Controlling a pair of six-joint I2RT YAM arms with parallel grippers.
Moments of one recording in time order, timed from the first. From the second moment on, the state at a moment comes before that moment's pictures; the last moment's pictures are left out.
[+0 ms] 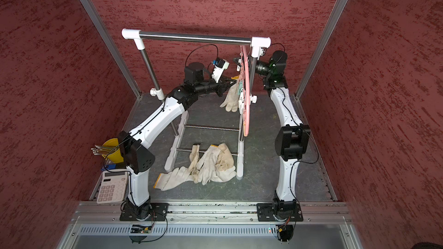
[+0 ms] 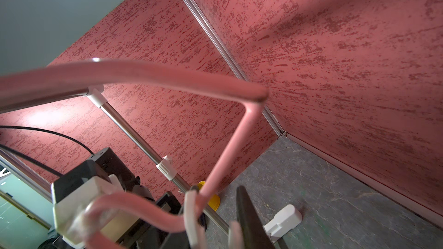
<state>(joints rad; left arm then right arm) -0.59 1.99 2.13 -0.27 0.52 -0.04 0.06 2.10 2.17 0.28 -1.15 0.96</state>
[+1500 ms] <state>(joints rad) -0.57 2.11 2.30 -0.30 0.51 -0.02 0.07 2.10 2.17 0.28 -1.15 0.97</state>
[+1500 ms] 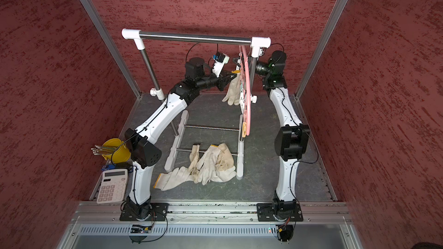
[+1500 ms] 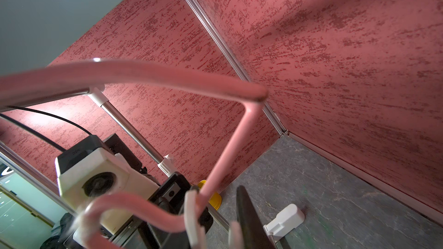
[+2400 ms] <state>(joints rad) -0.57 2.11 2.28 -0.32 0.52 -0.02 0.07 2.10 2.17 0.27 -1.15 0.96</state>
